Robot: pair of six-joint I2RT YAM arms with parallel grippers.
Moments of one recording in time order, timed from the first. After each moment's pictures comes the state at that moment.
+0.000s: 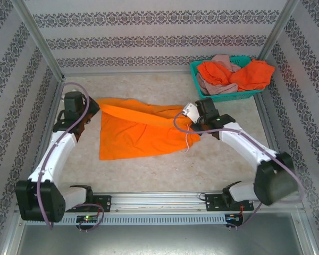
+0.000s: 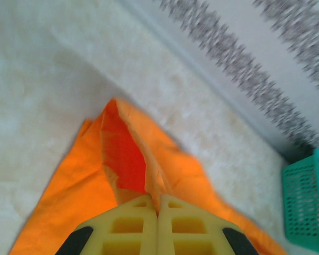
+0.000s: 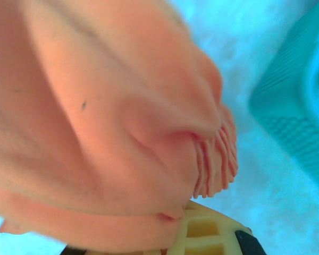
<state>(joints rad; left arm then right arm) 0.02 1.16 0.97 -0.33 0.03 -0.74 0.41 1.33 0.98 -0.53 0.12 -0.52</state>
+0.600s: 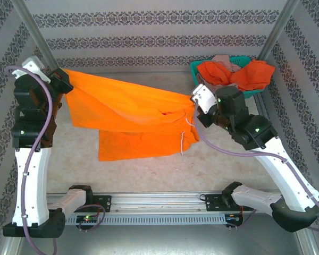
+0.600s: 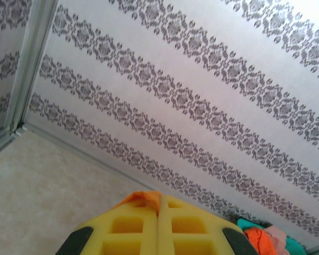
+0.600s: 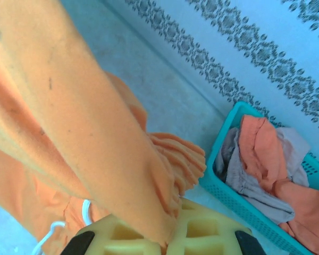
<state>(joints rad) 0.03 1.05 1.56 -0.64 -0.08 -0.56 0.58 1.09 1.45 -0.90 0.12 -0.37</state>
